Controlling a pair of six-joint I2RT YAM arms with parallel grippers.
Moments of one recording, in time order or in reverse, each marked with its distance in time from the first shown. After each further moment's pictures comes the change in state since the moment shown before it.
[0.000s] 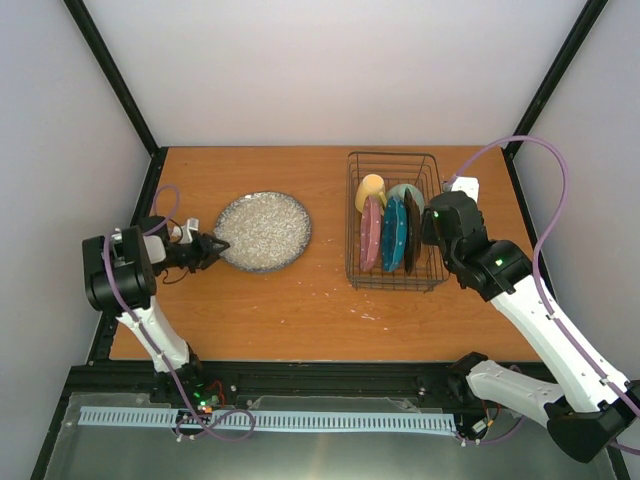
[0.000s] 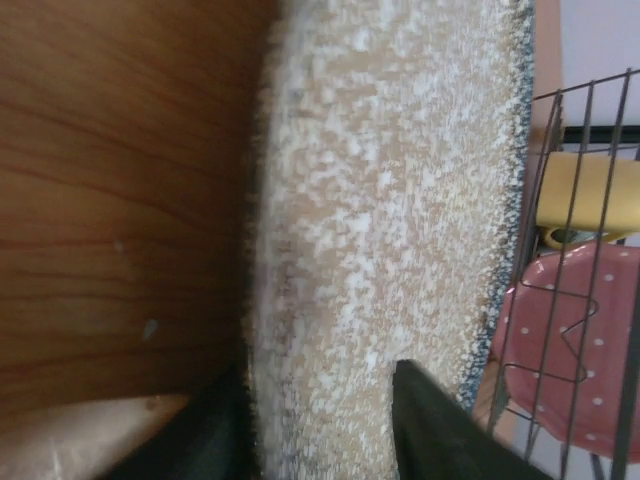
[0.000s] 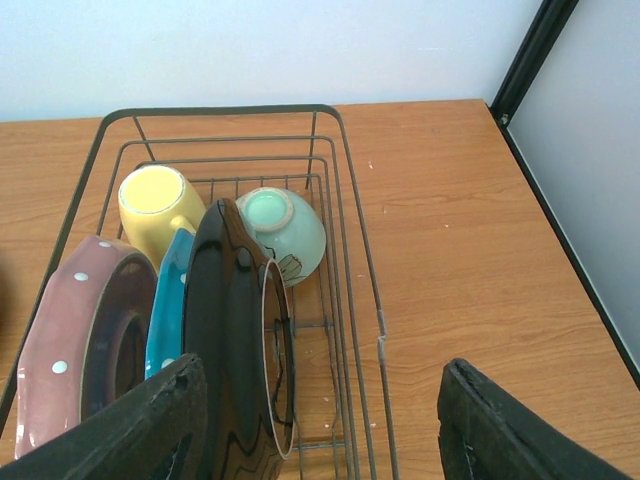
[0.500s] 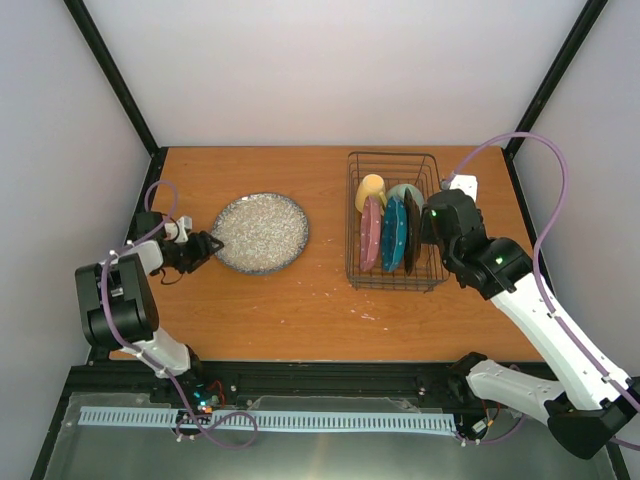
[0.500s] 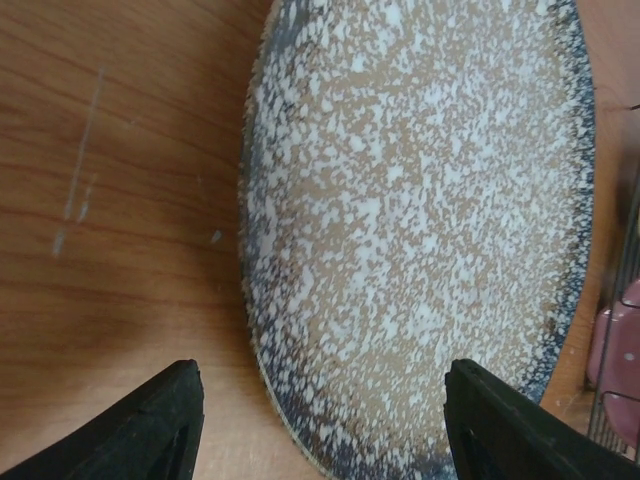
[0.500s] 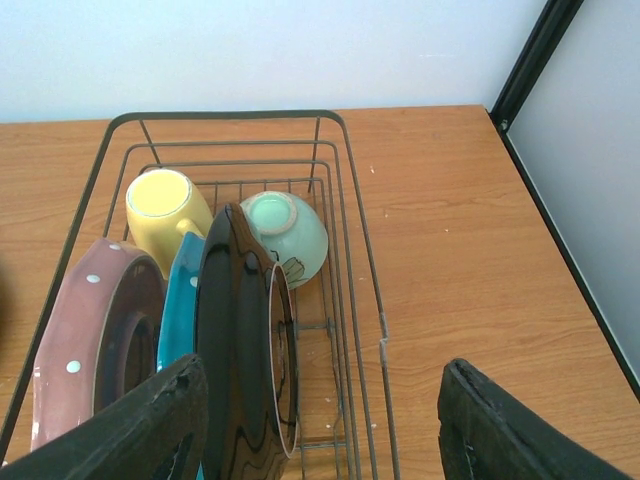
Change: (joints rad) left arm -0.013 -0.245 -0.047 -0.137 -0.269 0.029; right arm 0.028 0.014 0.038 -0.034 0.021 0.011
